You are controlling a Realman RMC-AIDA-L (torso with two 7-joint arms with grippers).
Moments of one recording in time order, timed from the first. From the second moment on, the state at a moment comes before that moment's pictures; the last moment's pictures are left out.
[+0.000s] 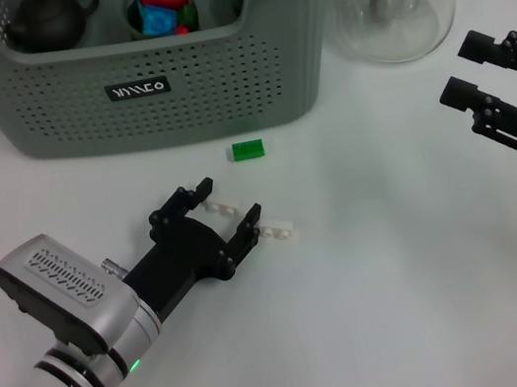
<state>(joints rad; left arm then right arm) -0.40 -2.18 -0.01 -0.15 2.05 1.10 -0.12 0.24 2.07 -0.96 -0.51 -1.32 -1.68 0.92</state>
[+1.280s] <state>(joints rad) -0.42 -2.18 -0.03 -0.17 2.04 1.07 -0.12 0.23 2.07 -0.95 -0.50 -1.32 -1.68 0.92</state>
